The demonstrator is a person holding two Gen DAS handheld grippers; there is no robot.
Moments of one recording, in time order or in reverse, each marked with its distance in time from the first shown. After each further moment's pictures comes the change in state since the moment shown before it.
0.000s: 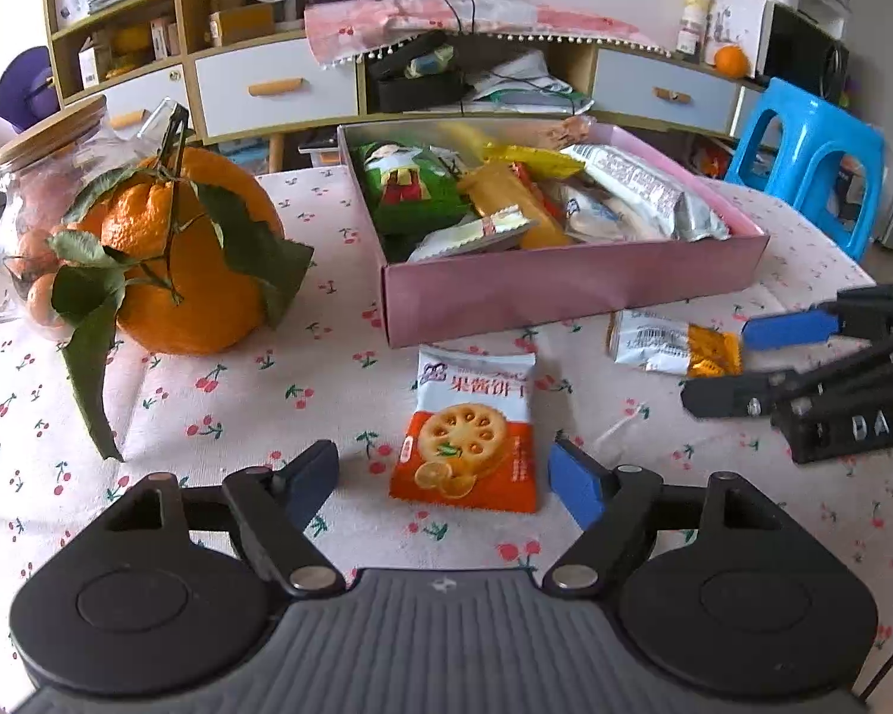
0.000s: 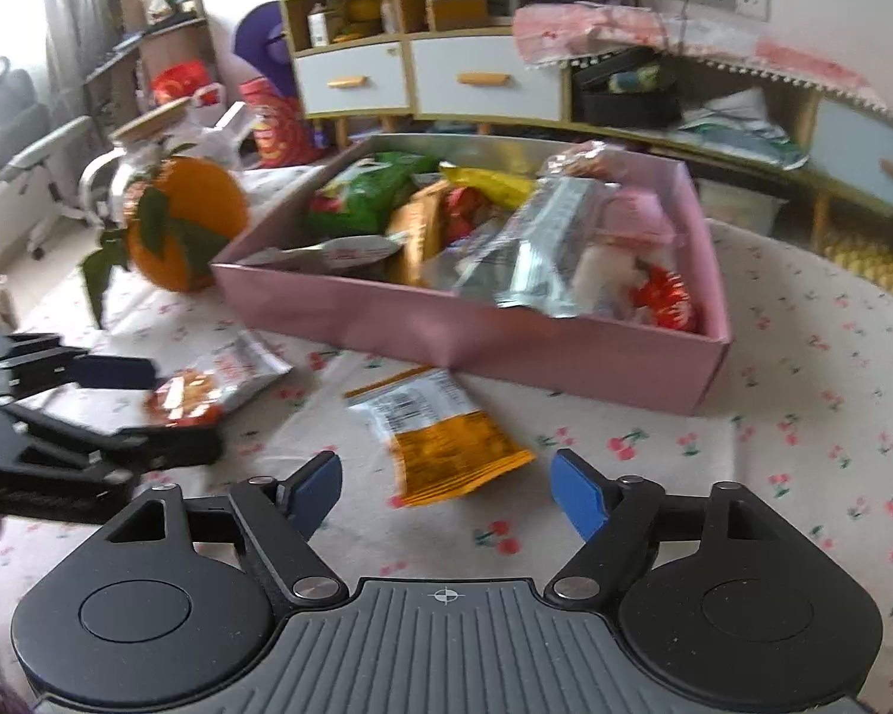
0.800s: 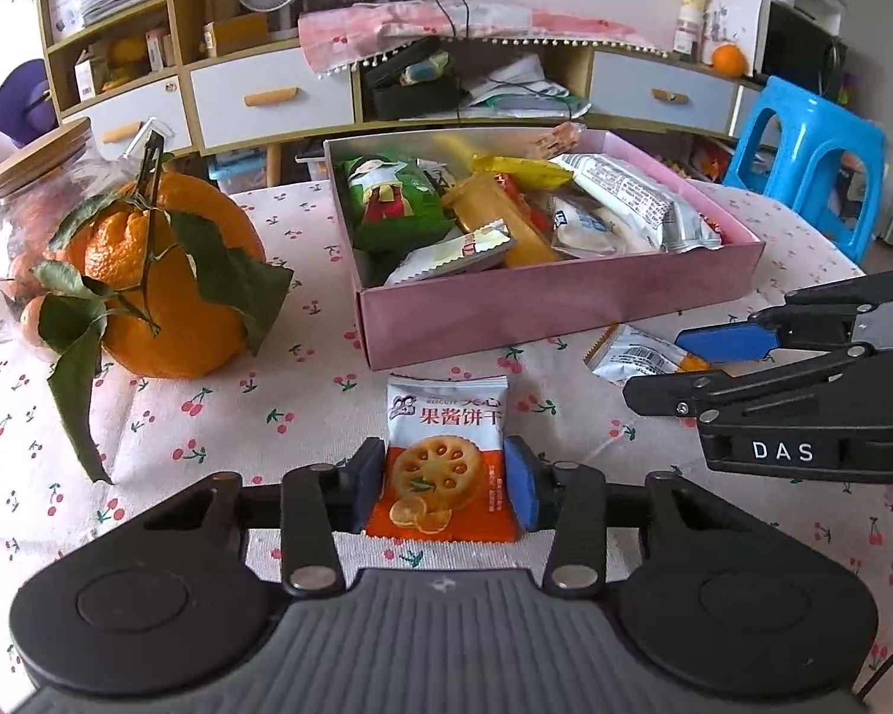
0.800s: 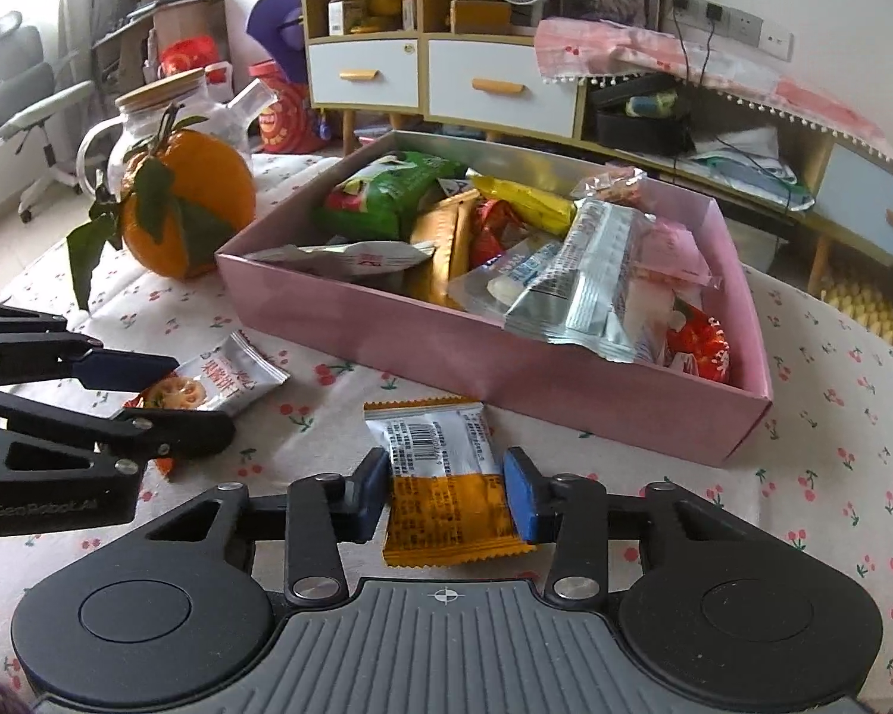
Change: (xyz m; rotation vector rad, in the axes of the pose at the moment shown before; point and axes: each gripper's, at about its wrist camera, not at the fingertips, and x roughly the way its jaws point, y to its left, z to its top) left arm 0.001 -0.009 0.008 0.013 -0.011 0.013; right arm 0.017 0.022 0.008 -0.094 -0.006 -0.036
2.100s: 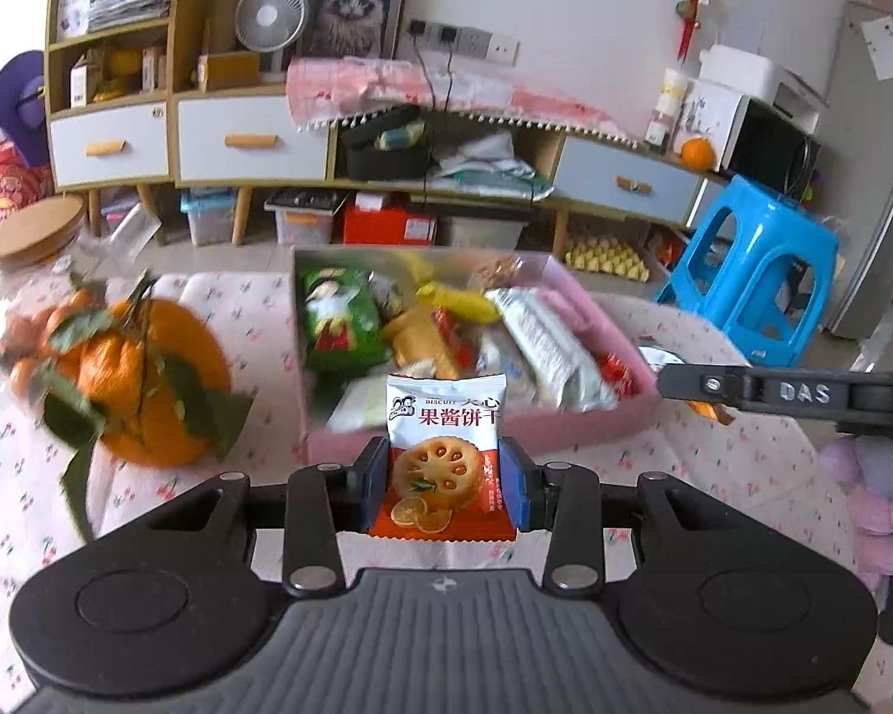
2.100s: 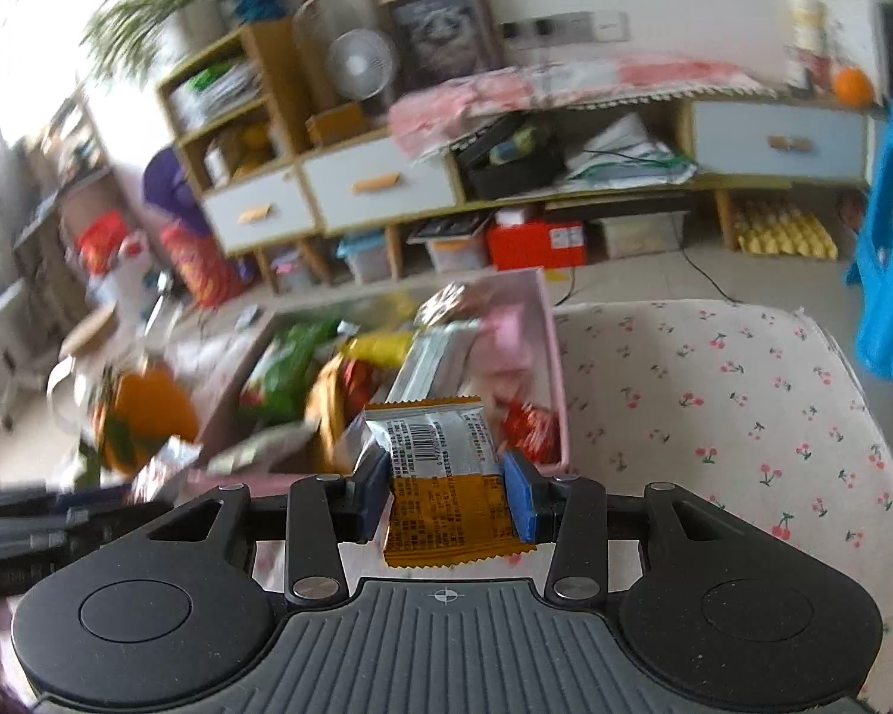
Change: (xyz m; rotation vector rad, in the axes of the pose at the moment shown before) left arm -0.031 -0.007 0.049 -0.107 -0.104 -0.125; right arm -0.067 -0.082 0.026 0.399 -0.150 -0.021
